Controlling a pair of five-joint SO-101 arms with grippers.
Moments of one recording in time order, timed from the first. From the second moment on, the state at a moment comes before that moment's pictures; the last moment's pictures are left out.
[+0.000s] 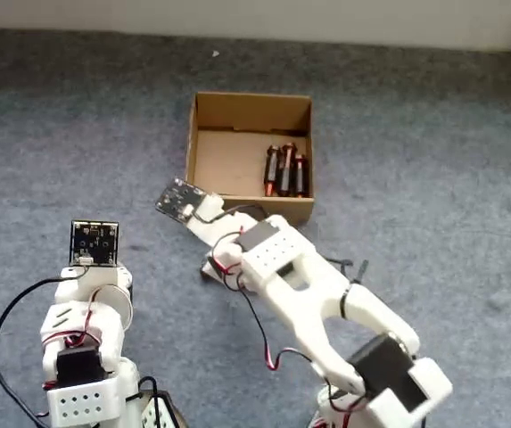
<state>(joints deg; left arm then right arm) -17.3 -103.7 95.9 57.5 -6.9 -42.4 -3.2 32.8 44.4 26.0</state>
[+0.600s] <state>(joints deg) -17.3 -103.7 95.9 57.5 -6.9 -42.4 16.4 13.4 44.4 31.7</state>
